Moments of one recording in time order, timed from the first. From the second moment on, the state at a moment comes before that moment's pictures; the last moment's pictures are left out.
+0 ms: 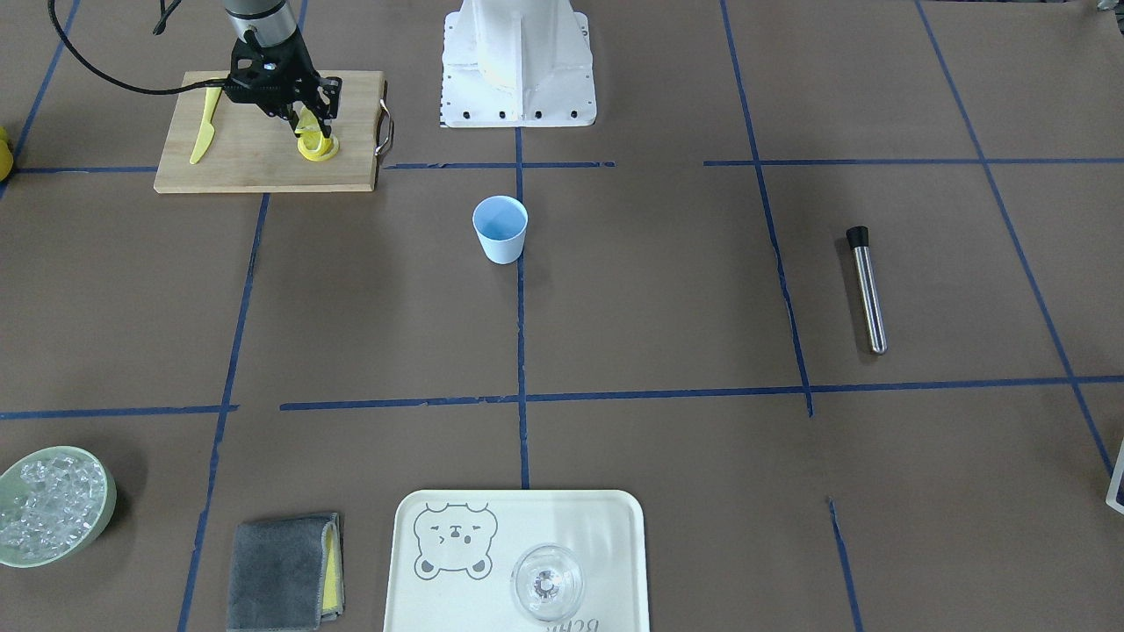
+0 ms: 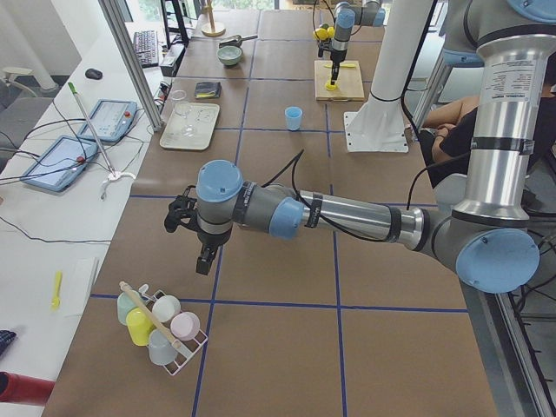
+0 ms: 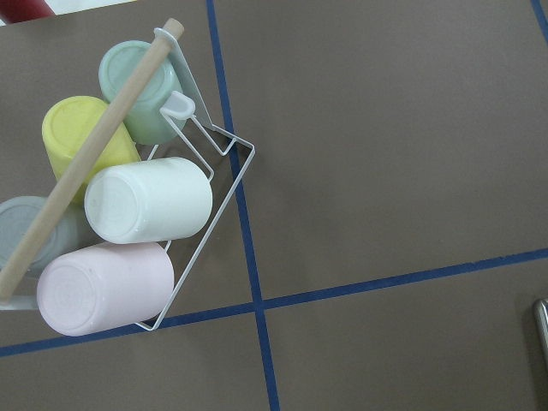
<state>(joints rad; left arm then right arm) -1.58 -1.62 -1.69 -1.75 -2.36 -0.05 0.07 -1.76 2.24 -1.26 1.55 1.59</state>
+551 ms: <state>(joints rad) -1.58 -1.62 -1.68 -1.75 -2.36 -0.05 0.09 -1.77 2.34 -1.31 1.58 1.60</state>
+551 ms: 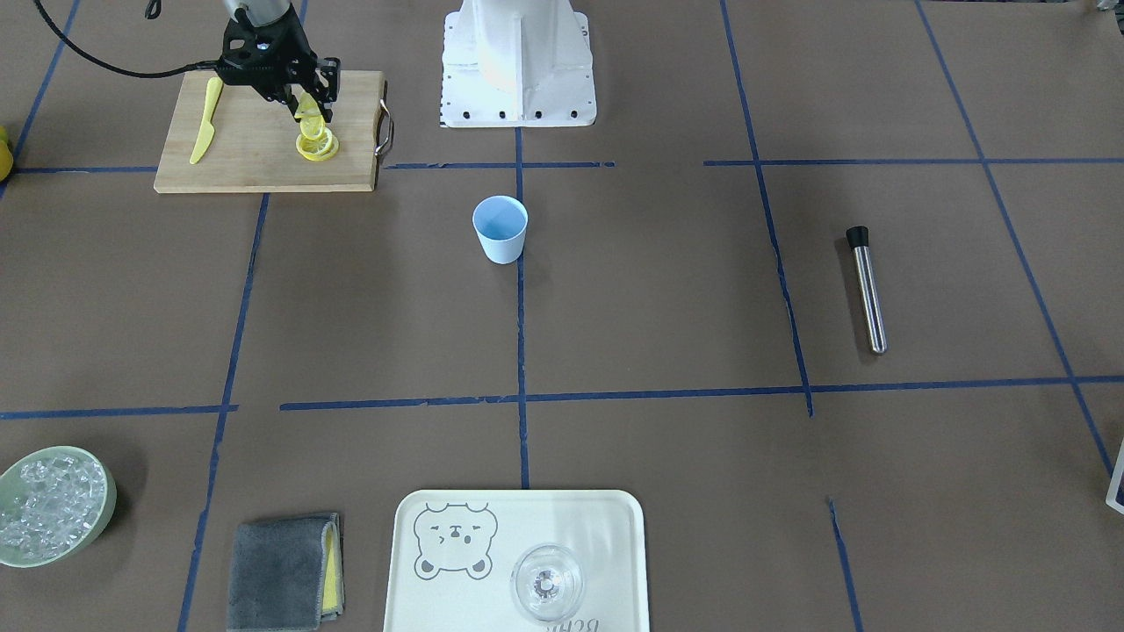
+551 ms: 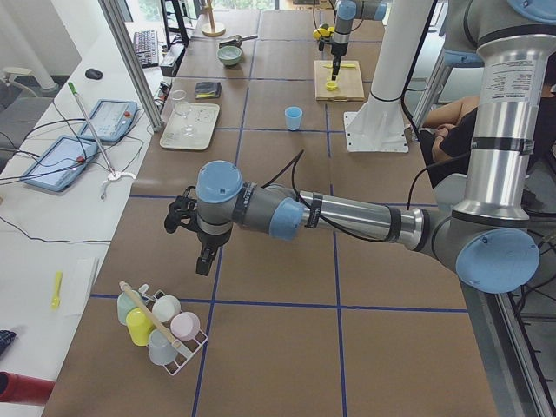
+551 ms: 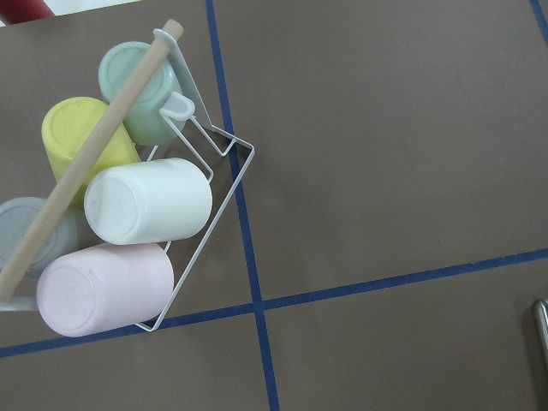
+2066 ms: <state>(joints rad) -1.58 -1.62 -1.65 -1.75 -2.35 -0.05 0.41 -0.84 1.97 -1.88 1.78 1.58</state>
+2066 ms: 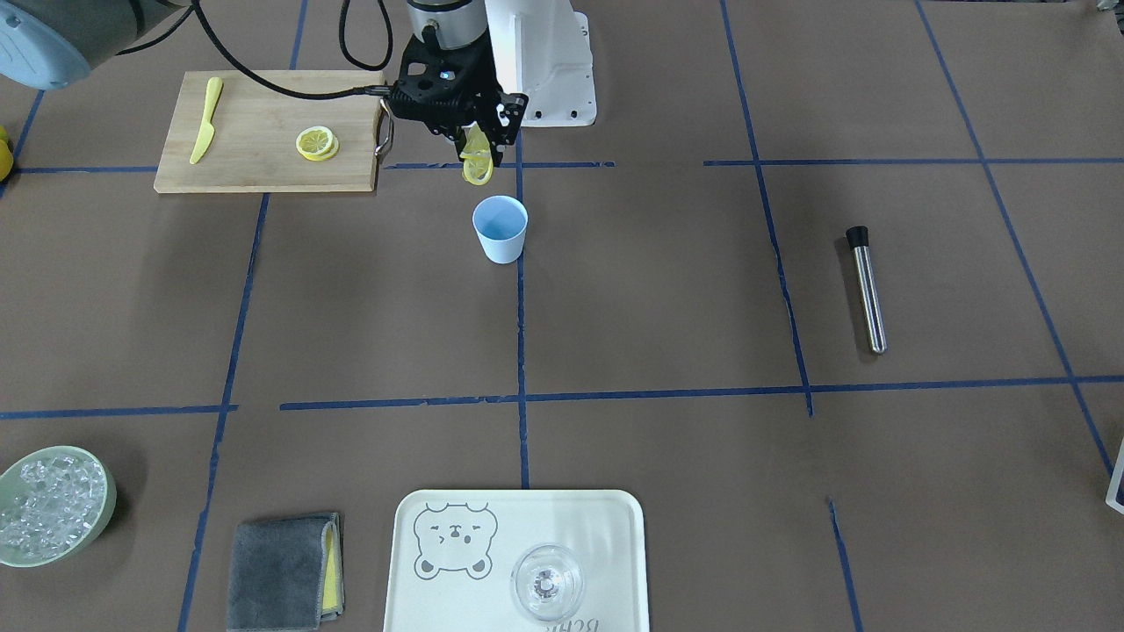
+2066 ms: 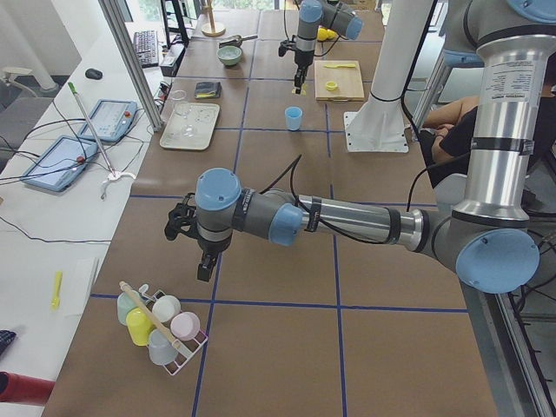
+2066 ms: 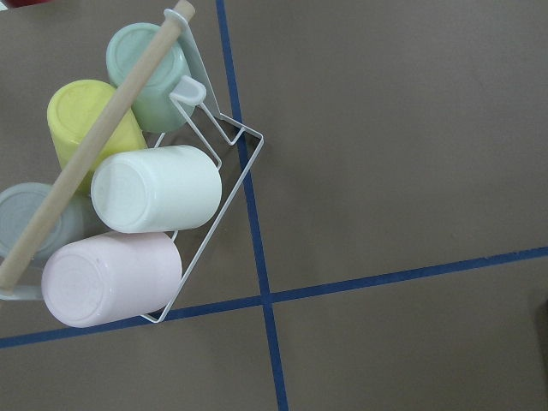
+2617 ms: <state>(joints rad) -1.58 -1.62 -1.65 -1.76 -2.35 -0.05 0.41 -0.78 1.83 -1.85 1.76 1.55</state>
